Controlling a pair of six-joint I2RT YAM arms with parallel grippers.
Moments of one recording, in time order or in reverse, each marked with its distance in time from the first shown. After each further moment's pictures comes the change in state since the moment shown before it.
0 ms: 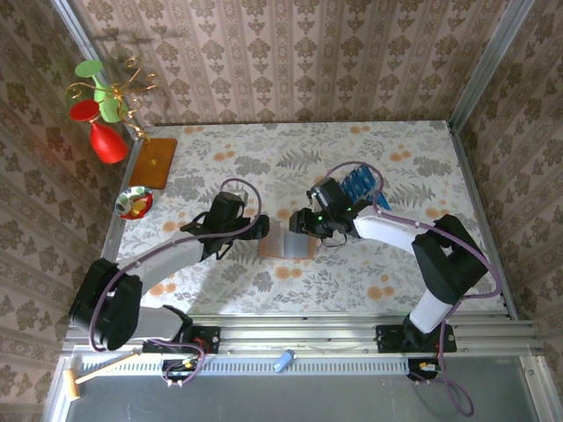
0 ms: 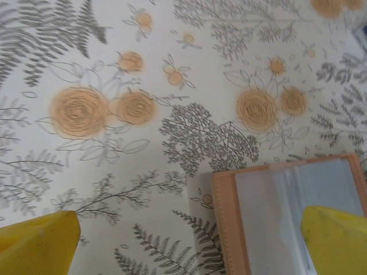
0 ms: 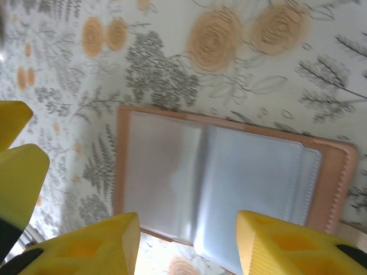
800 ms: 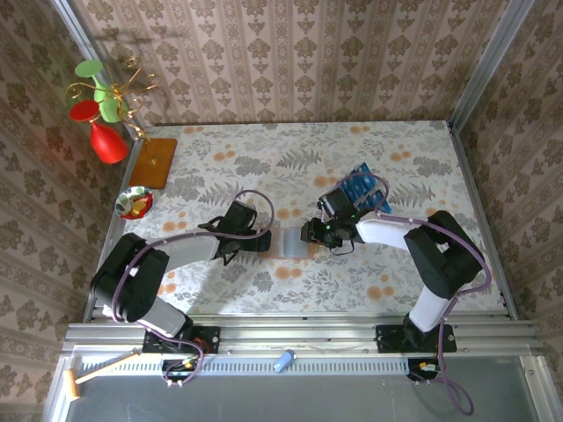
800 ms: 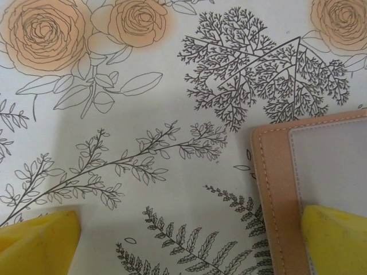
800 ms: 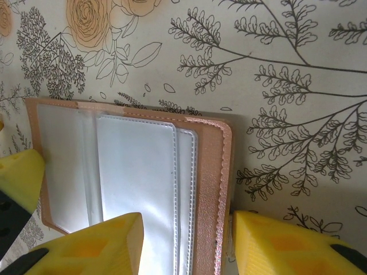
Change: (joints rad) left arm -0.037 0.185 -0.019 0.012 -0.074 0.036; right arm -0.044 0.040 -0.103 0.045 0.023 -0.003
